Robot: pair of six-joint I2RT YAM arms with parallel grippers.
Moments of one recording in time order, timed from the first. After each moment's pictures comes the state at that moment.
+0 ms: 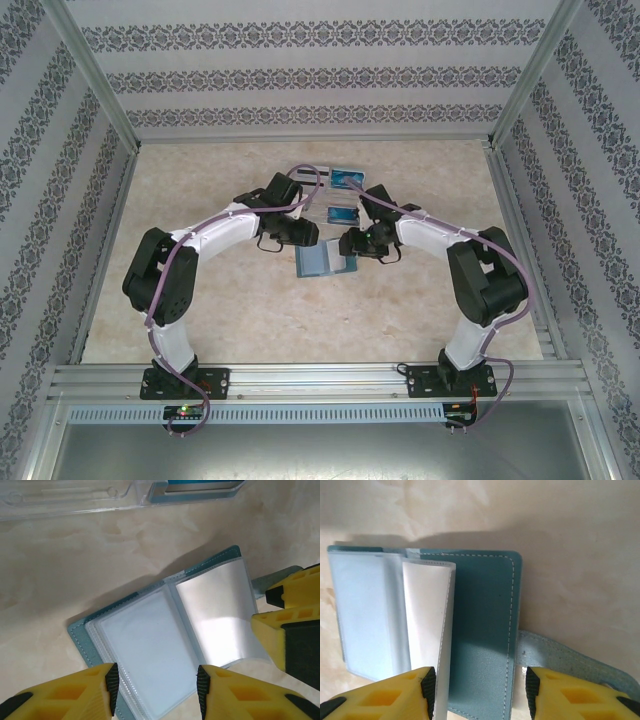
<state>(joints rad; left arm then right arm) -0.51 1.82 1.31 -0.57 0.28 -0.36 0.42 1.76 1.09 -0.52 -0.32 0.43</state>
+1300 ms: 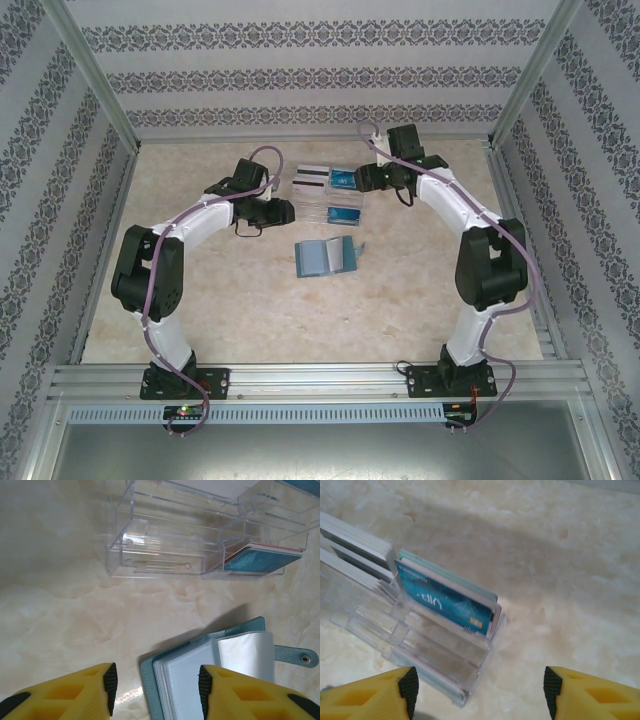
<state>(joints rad) -0.31 1.81 1.29 -0.48 0.37 -0.44 0.25 1.87 1.54 -0.53 -0.19 0.00</state>
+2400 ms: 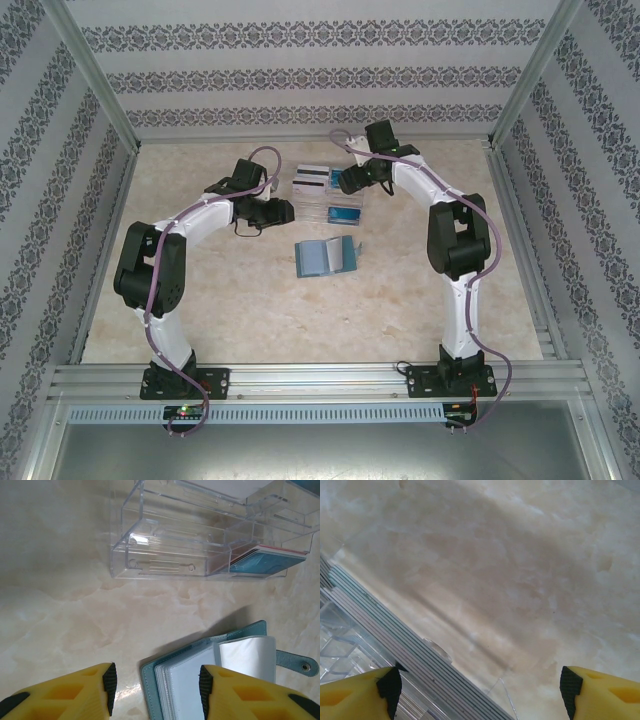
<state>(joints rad) -0.29 1.84 1.30 -0.47 0.40 -0.45 0.28 2.18 1.84 -0.61 -0.17 -0.21</state>
